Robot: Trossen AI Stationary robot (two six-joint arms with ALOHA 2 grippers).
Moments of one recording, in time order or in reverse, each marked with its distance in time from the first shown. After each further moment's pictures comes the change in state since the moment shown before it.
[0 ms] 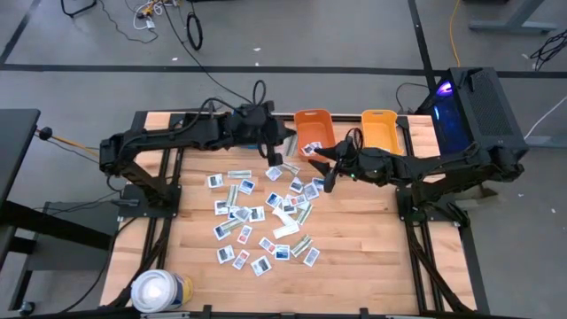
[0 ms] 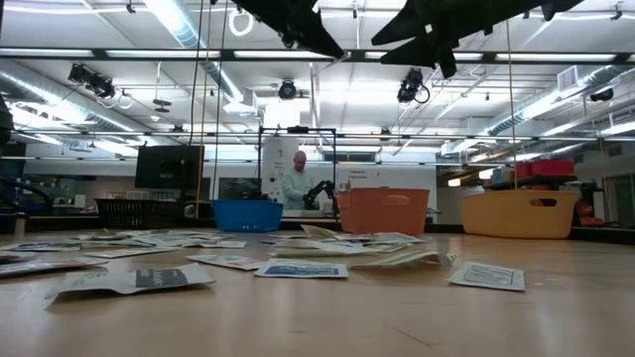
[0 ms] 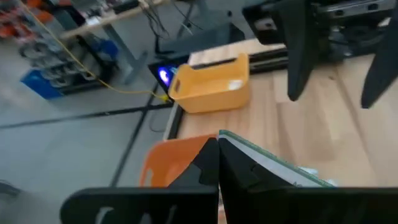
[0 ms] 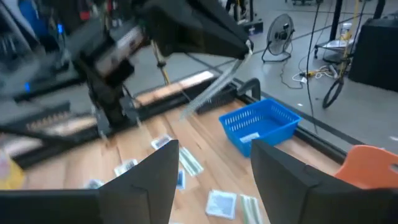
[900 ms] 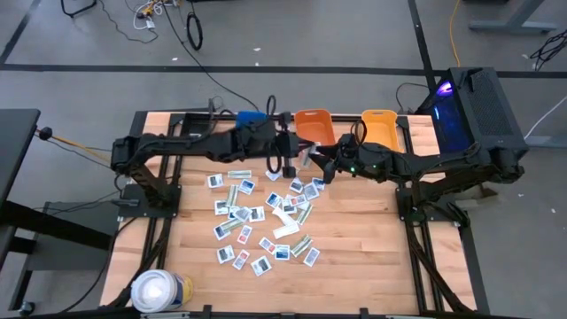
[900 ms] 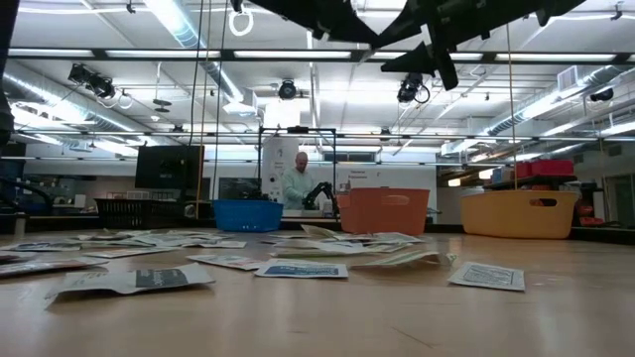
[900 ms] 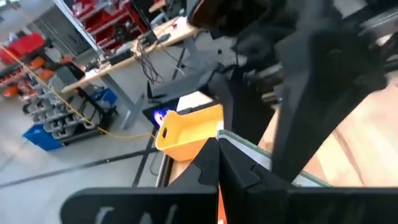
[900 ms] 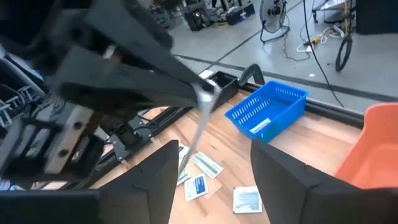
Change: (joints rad) left arm -0.089 0.105 -0.002 0.249 0.003 0.087; right arm -0.044 0.000 0.000 -0.018 -0.036 0.256
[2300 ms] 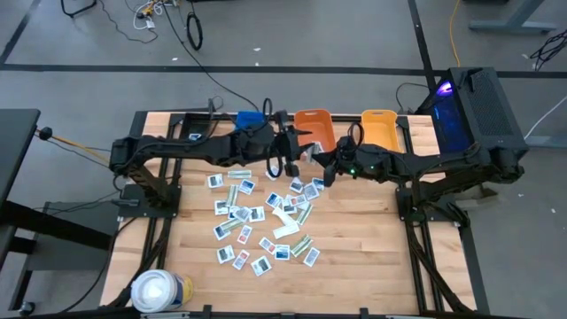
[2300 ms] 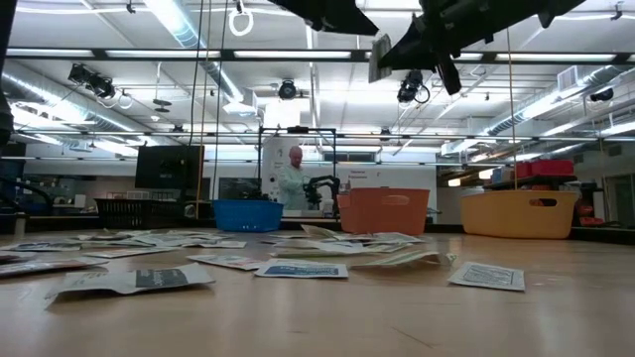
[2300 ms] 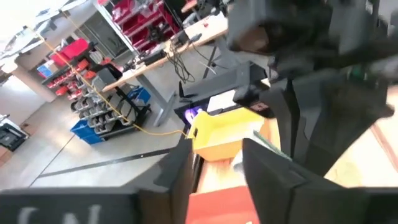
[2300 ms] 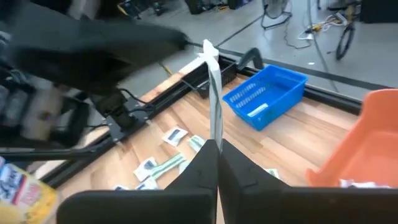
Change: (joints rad) left arm -0.040 -0.012 0.000 0.045 -0.168 0.033; right arm -0.005 0.000 0.000 -0.069 -0.021 -0.013
